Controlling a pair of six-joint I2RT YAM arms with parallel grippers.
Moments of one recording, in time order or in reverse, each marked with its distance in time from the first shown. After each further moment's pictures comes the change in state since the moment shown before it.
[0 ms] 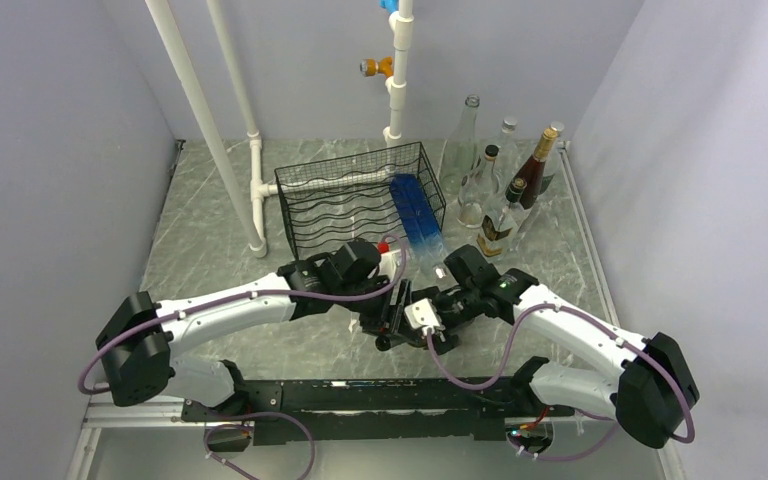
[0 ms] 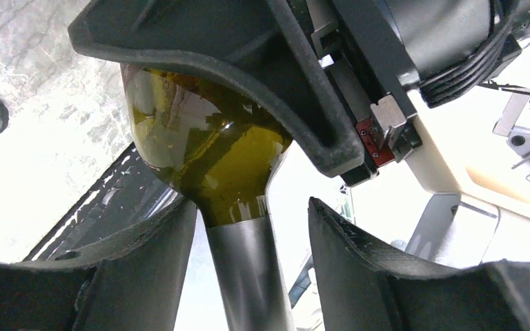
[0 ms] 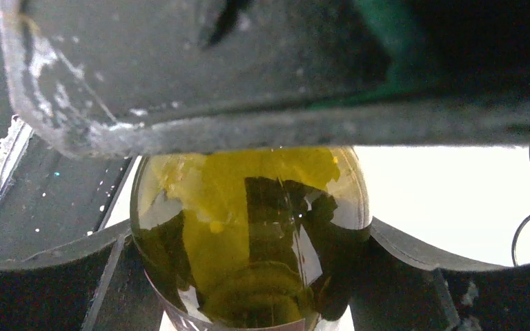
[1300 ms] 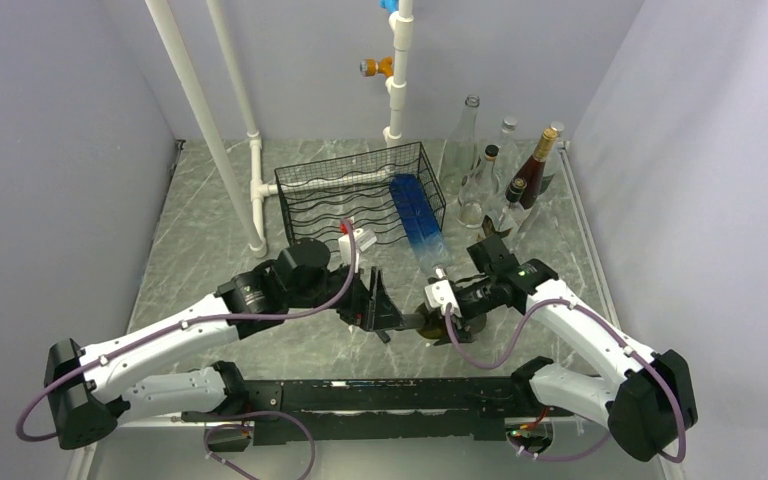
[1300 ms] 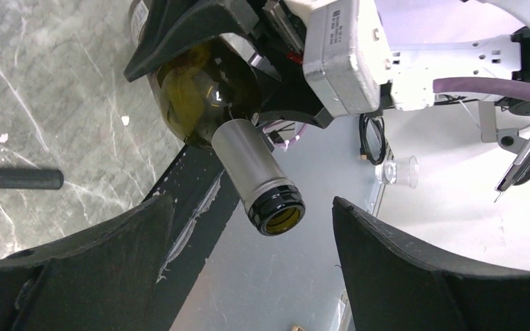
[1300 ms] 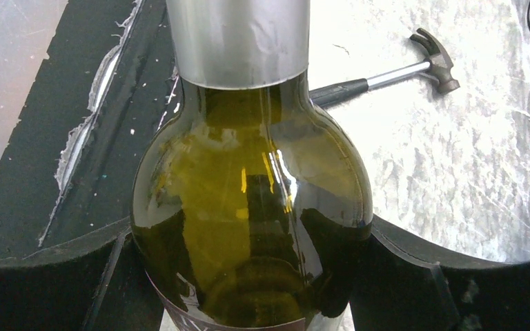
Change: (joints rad) left arm 0.022 -0.327 -0.067 0.051 -0.134 0.117; right arm -0.189 -0.038 0.051 -0.180 -0.171 -0.031
